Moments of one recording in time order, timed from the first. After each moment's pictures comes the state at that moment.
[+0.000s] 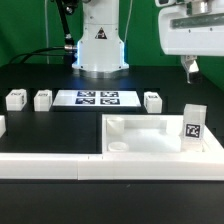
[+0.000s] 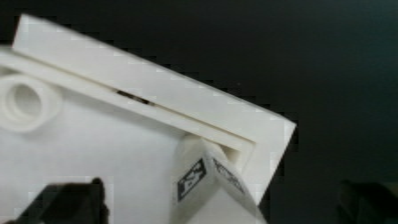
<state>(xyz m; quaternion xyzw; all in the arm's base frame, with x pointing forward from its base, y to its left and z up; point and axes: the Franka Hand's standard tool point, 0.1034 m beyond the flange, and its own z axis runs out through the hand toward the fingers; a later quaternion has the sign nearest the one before) 0.607 0.140 0.121 -0.84 0.53 -0.01 0.10</state>
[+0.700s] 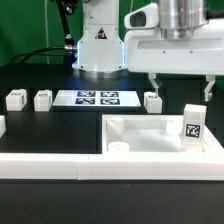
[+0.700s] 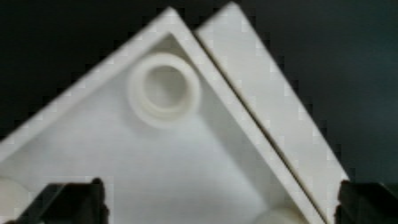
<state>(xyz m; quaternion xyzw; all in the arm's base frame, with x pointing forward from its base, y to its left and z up) 0.535 0.118 0.075 -0.96 0.26 0.00 0.06</state>
